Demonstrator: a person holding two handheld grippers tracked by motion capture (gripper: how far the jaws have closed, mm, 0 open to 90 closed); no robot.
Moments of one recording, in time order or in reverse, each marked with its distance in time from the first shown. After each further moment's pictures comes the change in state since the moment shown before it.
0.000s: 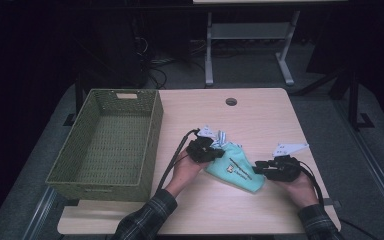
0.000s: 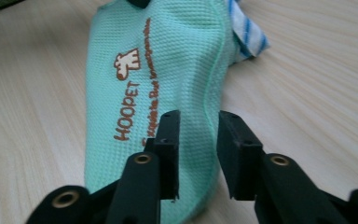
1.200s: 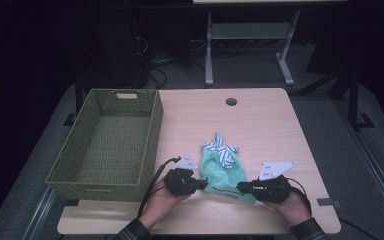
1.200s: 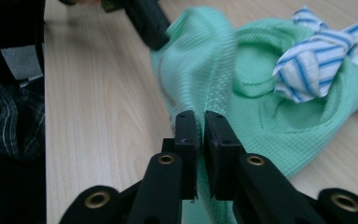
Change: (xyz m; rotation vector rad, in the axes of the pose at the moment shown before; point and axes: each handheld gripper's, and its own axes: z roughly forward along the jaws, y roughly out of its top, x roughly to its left) left arm -0.046 -0.075 -0.066 0.091 -0.066 0.002; right arm 0.079 0.008 -0.005 -0.035 0.153 -0.177
